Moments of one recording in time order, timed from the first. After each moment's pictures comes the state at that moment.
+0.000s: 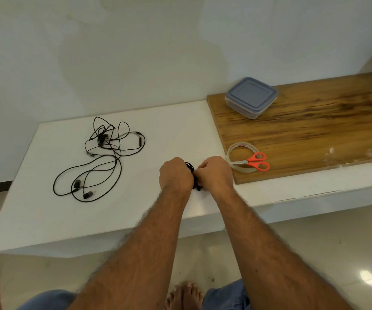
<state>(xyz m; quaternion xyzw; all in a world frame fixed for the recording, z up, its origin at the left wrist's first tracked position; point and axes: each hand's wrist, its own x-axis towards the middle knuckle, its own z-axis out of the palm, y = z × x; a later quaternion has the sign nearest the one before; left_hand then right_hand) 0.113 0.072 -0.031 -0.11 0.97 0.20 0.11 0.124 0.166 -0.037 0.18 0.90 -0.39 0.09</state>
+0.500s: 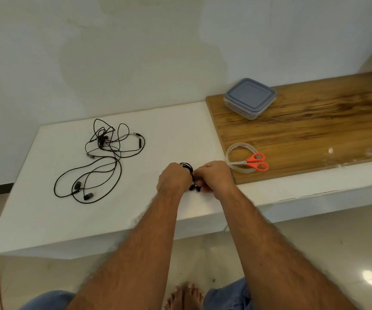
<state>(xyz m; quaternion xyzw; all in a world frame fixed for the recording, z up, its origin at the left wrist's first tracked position) 0.112 0.067 -0.035 -0.19 0.91 0.32 0.18 0.126 0.176 -0.039 0.25 0.74 -0.61 0.13</state>
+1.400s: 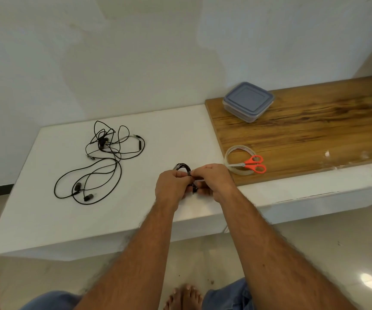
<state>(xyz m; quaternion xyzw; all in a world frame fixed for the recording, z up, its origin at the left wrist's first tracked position) 0.139 0.056 -0.035 -0.20 0.78 0.58 0.14 0.129 0.176 -0.038 0.26 0.66 -0.69 0.15</state>
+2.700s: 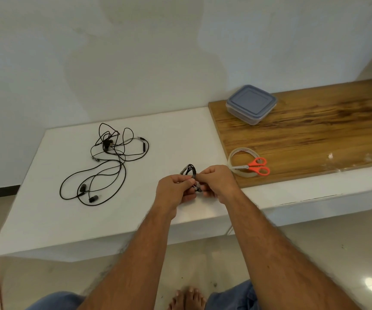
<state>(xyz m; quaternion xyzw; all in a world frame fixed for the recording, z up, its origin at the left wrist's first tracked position) 0.146 0.042 -0.038 -0.19 0.66 0.70 0.17 0.129 0.179 -0.041 0.20 0.70 -0.67 0.15</state>
